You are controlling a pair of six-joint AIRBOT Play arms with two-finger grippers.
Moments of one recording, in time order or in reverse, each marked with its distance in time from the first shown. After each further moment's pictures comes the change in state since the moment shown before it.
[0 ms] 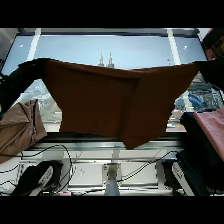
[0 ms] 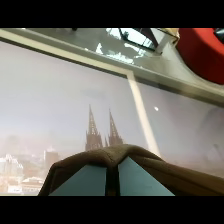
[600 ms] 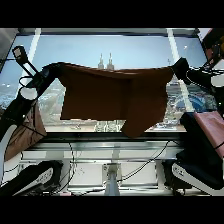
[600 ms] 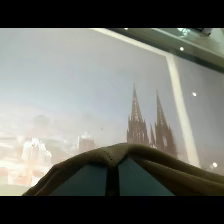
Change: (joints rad) left arm -0.094 -0.327 0.001 0.020 0.267 0.024; right arm 0.159 -0.391 0.000 -0.076 -0.223 -0.064
